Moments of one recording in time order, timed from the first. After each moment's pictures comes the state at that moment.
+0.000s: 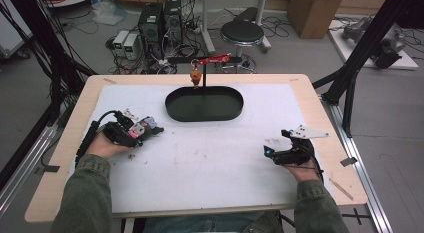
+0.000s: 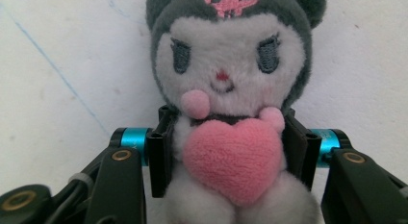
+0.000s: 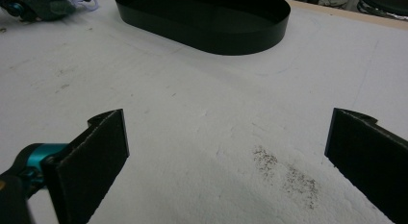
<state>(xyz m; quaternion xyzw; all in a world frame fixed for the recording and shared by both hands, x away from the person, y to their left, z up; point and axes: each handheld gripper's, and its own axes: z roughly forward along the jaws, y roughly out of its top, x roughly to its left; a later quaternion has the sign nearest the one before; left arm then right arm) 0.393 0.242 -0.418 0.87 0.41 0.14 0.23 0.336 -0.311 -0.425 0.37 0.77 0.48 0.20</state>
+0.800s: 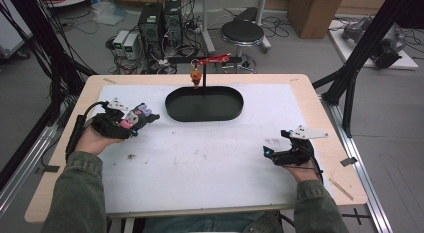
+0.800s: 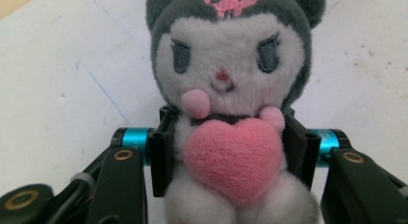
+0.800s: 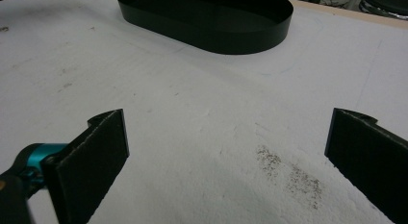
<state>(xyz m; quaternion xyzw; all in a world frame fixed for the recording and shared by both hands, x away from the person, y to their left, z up) 0.382 0.251 -0.372 0.85 0.40 0.18 0.29 0.335 -0.309 -0.425 0.36 0.77 0.48 0.20</state>
